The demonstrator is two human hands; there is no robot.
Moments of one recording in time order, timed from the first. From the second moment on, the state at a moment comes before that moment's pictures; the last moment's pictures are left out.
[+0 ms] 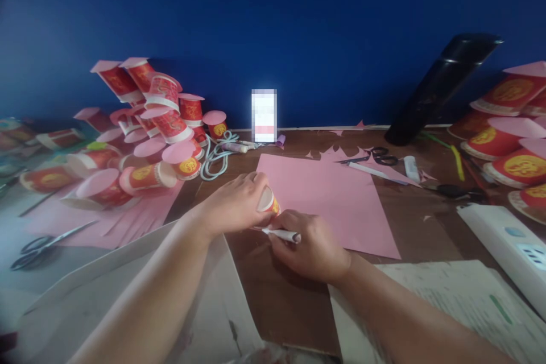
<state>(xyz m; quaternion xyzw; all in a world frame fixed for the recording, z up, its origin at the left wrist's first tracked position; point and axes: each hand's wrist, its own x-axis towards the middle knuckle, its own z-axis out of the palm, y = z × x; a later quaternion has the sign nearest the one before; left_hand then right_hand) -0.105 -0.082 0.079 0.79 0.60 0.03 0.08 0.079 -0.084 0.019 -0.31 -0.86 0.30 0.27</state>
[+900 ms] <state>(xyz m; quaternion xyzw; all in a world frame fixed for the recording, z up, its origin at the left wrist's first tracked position) -0.104 -0.083 0.081 0.79 0.61 0.03 0.08 0.084 -0.042 0.022 -0.55 -0.73 0.35 0.22</state>
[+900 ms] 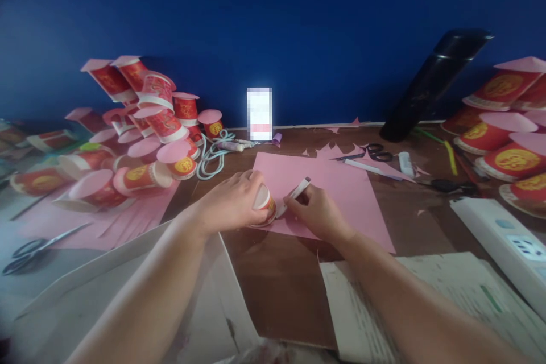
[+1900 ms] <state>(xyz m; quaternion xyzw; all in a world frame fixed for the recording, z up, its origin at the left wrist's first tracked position) -0.105 -0.082 0.077 0.80 0.60 0.04 0.07 0.048 0.002 0.022 -0.57 -0.69 0.39 0.23</state>
